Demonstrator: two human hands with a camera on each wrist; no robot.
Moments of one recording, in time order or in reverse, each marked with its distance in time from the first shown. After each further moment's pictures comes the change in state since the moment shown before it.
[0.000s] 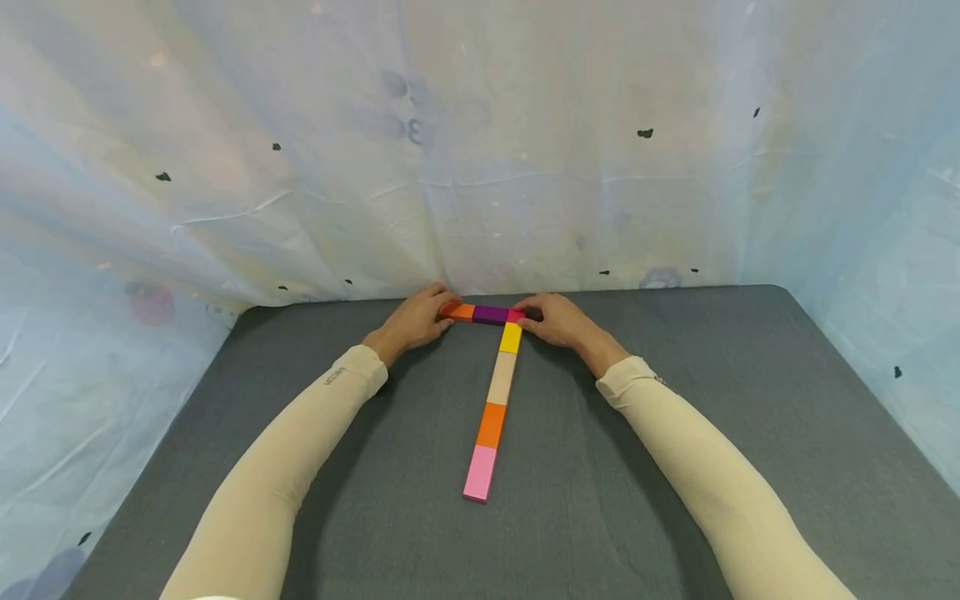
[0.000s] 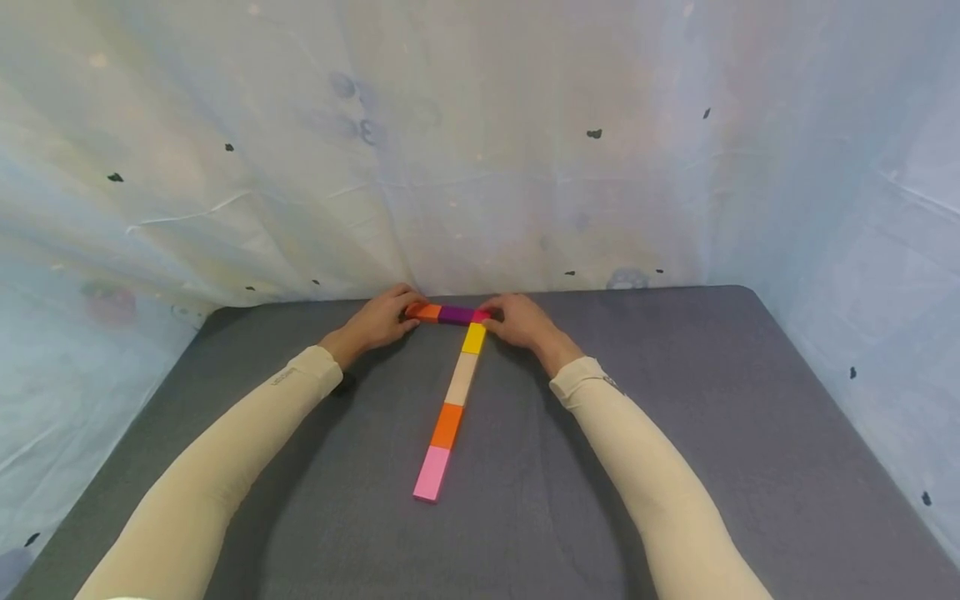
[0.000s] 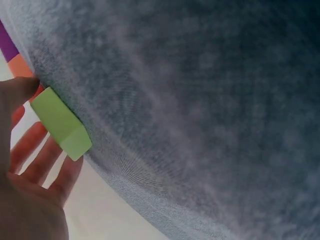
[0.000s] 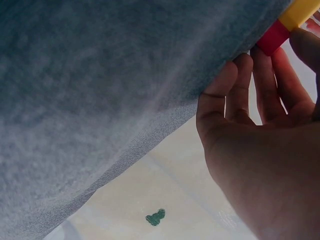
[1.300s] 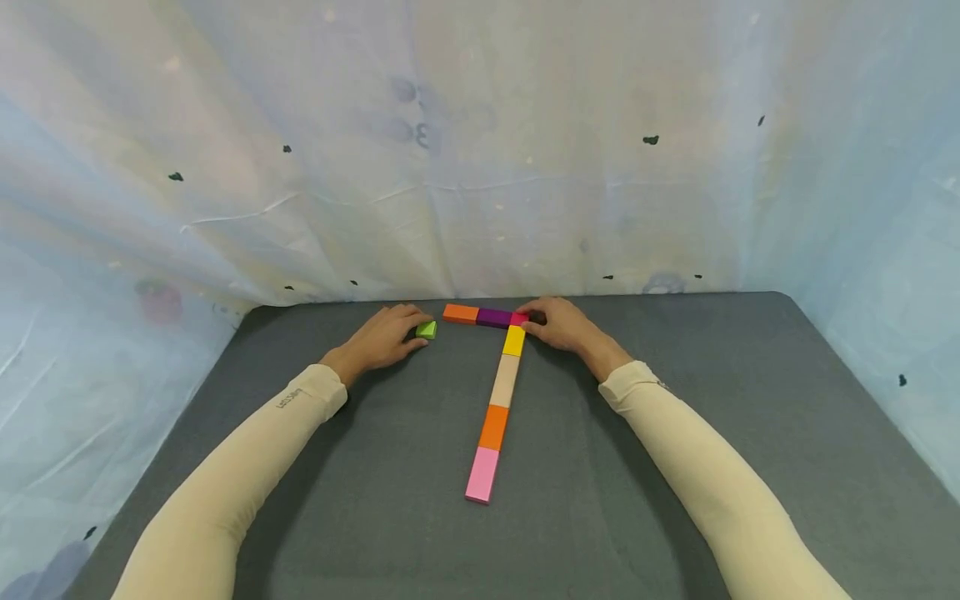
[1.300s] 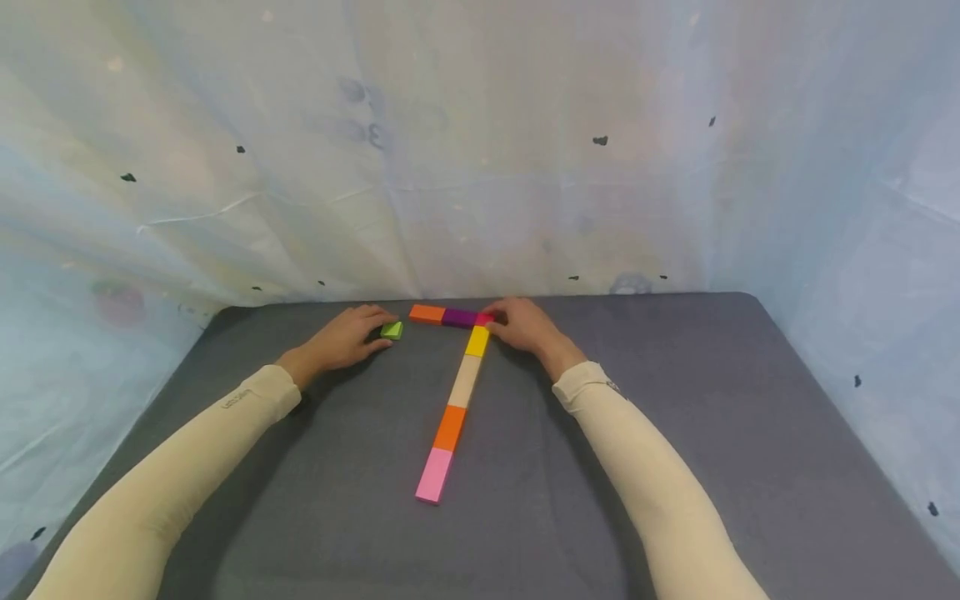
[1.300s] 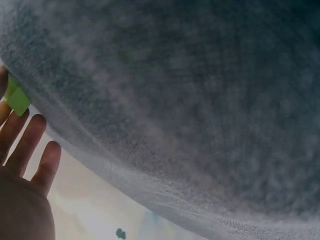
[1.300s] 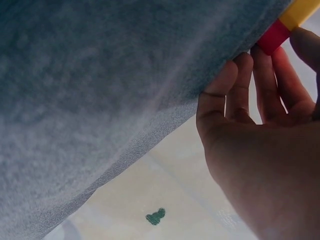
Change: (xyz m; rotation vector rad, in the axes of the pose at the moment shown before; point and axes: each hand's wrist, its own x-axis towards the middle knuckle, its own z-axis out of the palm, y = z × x) left_hand -0.051 -0.035 -0.007 0.098 -0.030 0.086; right_hand -0.004 0.003 0.001 0.030 -0.007 0.007
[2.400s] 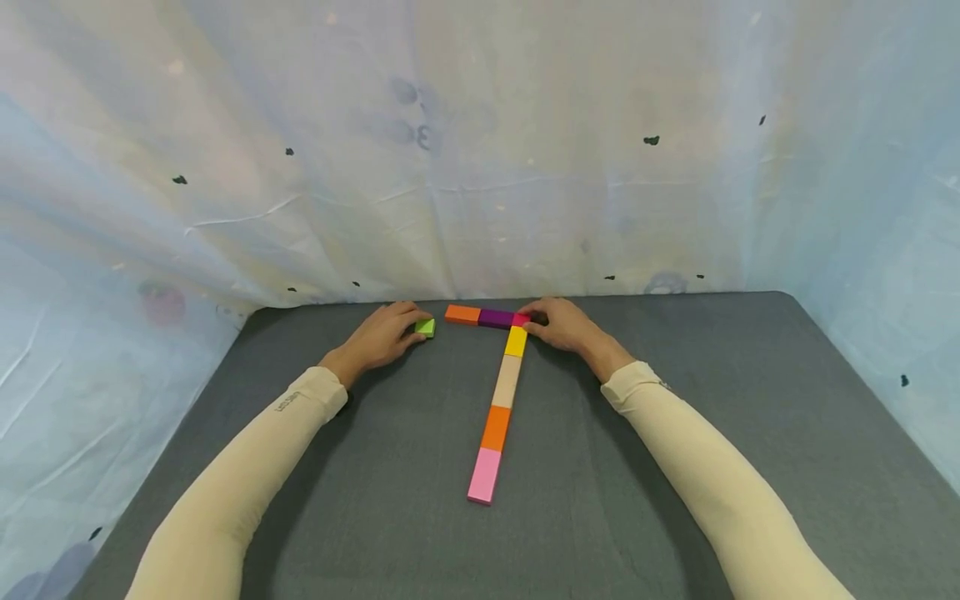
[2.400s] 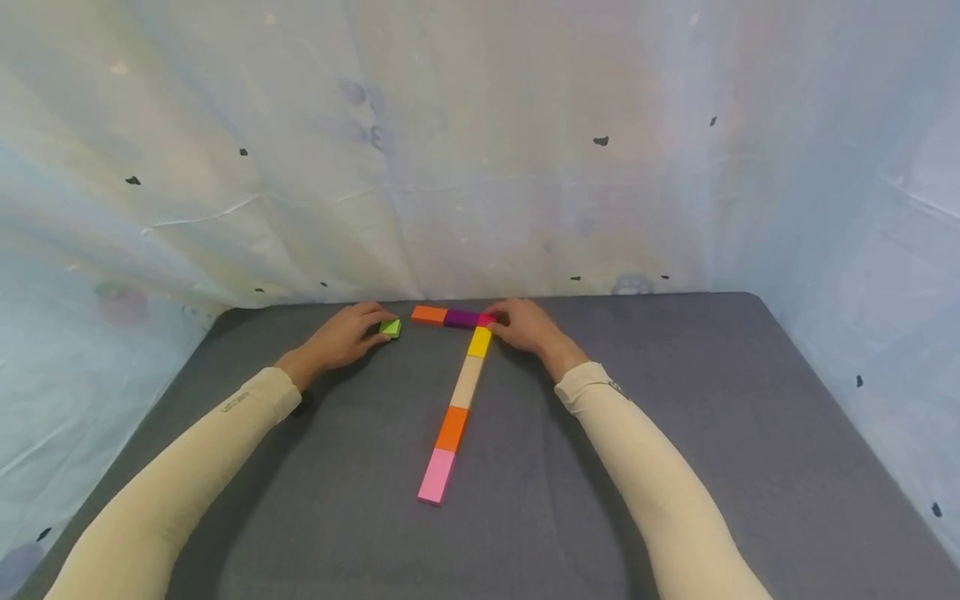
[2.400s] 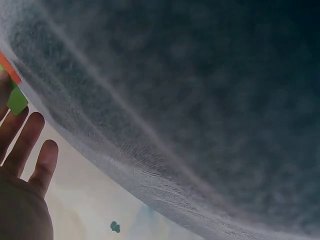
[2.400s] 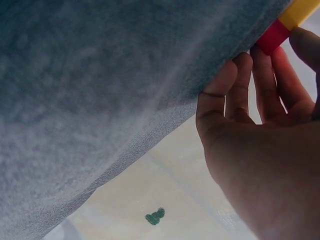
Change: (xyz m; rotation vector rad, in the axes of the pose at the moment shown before) left_hand -0.002 -0.005 0.000 -0.011 0.093 0.006; right_hand 0.002 0.002 0.000 -0.011 0.003 -0.006
